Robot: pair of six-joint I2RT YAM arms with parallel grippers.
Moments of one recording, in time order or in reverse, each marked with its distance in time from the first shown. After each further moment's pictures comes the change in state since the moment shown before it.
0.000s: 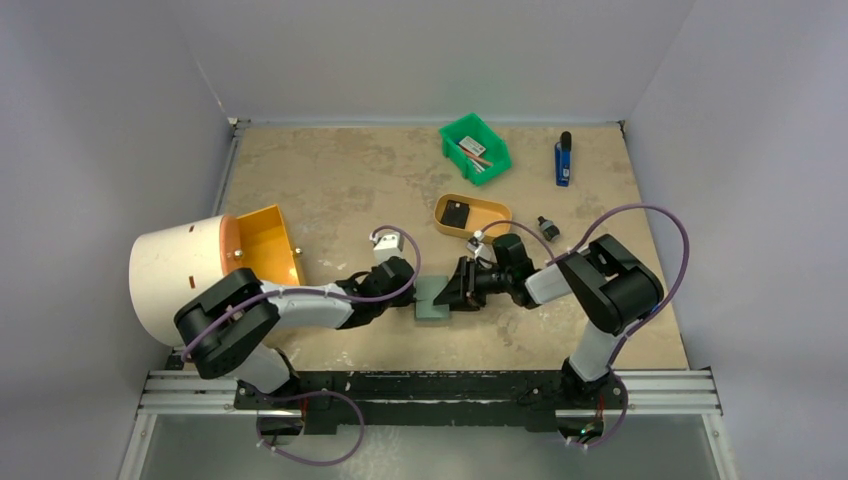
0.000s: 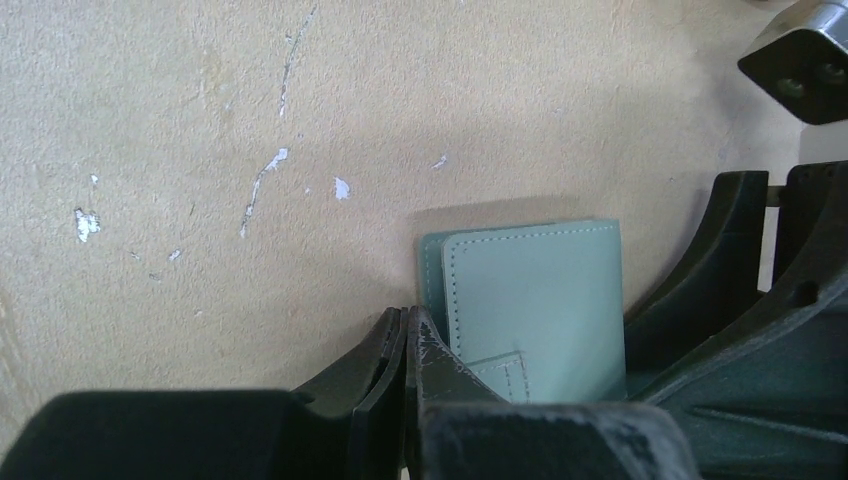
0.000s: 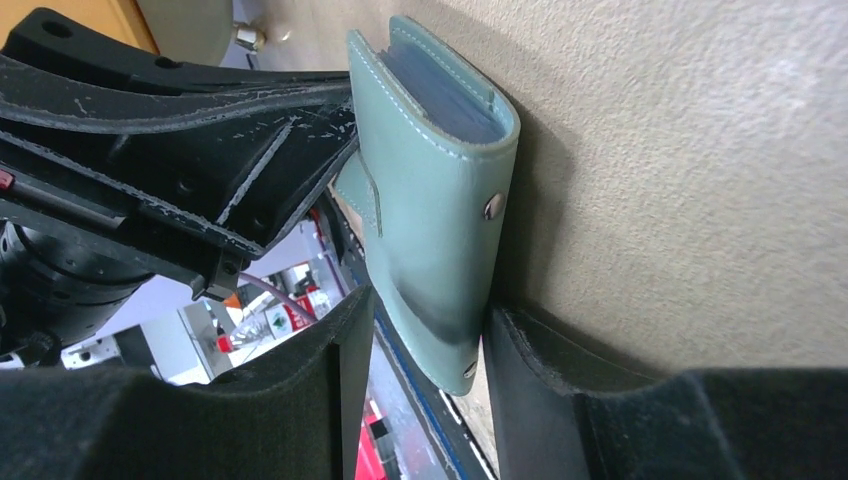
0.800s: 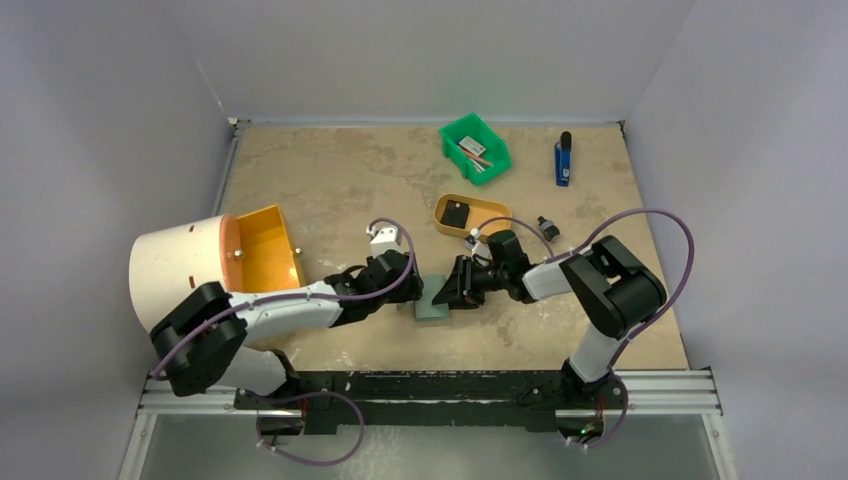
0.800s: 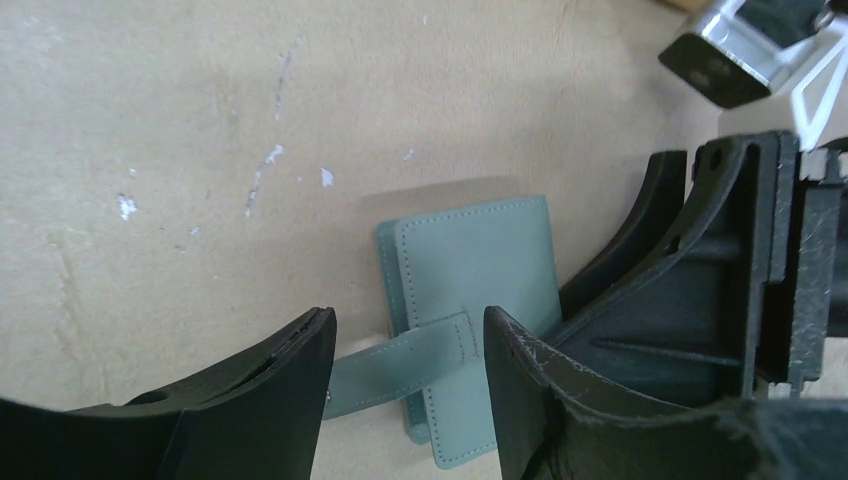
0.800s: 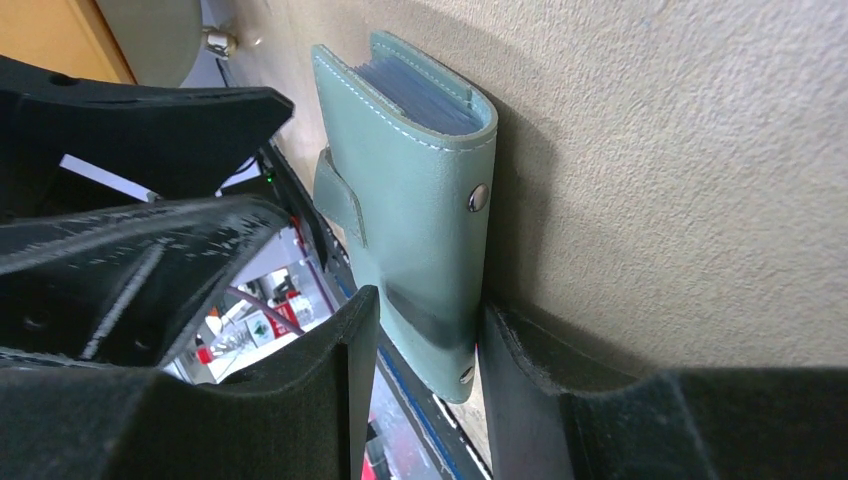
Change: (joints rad) left arm -0.004 -0.152 0.062 -0.194 -0.019 0.003; right arm 0.018 -0.018 0.056 -0.139 0.049 -0.047
